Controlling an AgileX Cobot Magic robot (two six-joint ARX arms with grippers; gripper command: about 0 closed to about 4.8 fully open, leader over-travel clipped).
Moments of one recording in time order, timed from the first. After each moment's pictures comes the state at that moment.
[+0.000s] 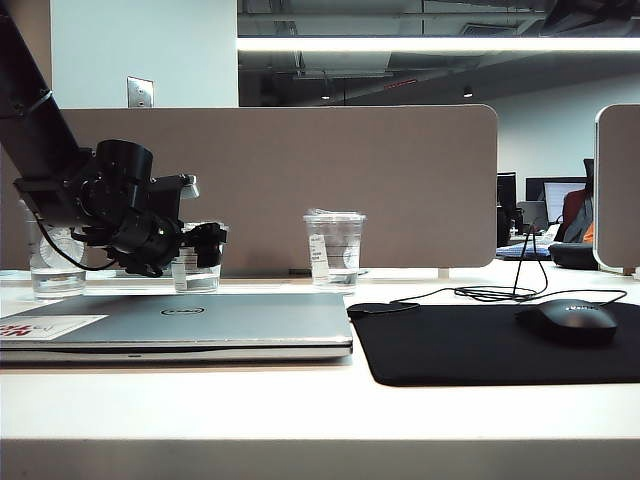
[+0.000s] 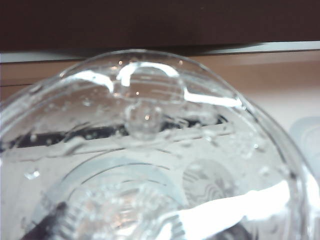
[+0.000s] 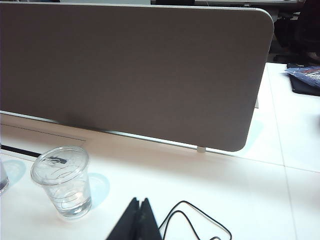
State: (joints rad) left arm -0.14 2.32 1.52 0.56 0.14 -0.03; right arm -0.03 1.38 1.19 0.09 -0.26 -0.03
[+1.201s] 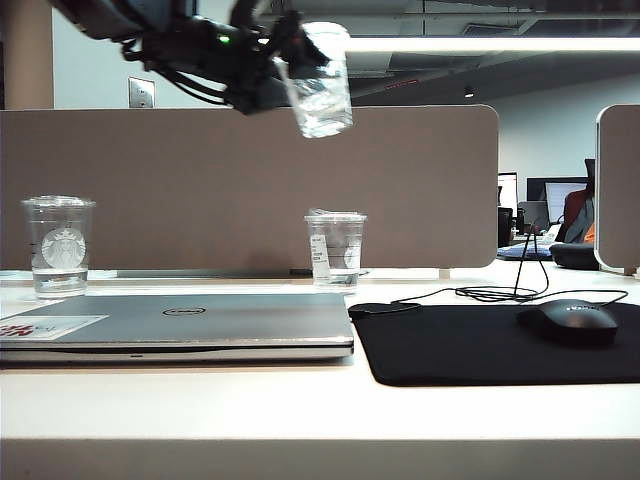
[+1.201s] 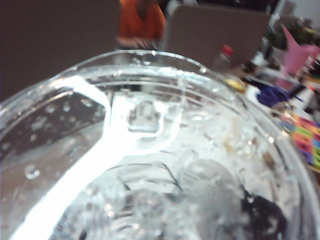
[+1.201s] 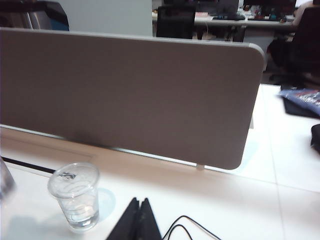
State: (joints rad) left arm -0.38 1.90 1.53 0.32 0.59 -0.08; right arm -0.03 1.25 1.19 0.02 -0.26 -0.03
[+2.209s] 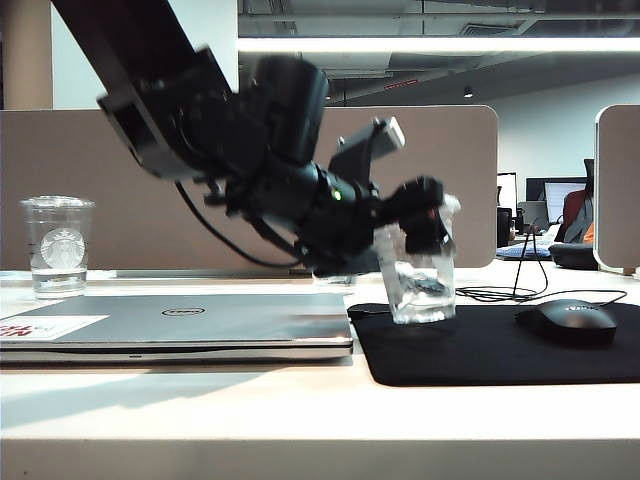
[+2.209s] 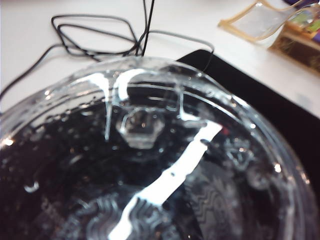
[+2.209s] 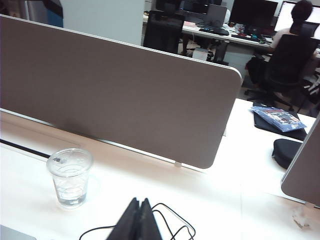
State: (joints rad) left arm -0.72 2.03 1.11 0.62 0.18 -0.15; right arm 0.02 1.02 1.19 -0.21 -0.17 -0.18
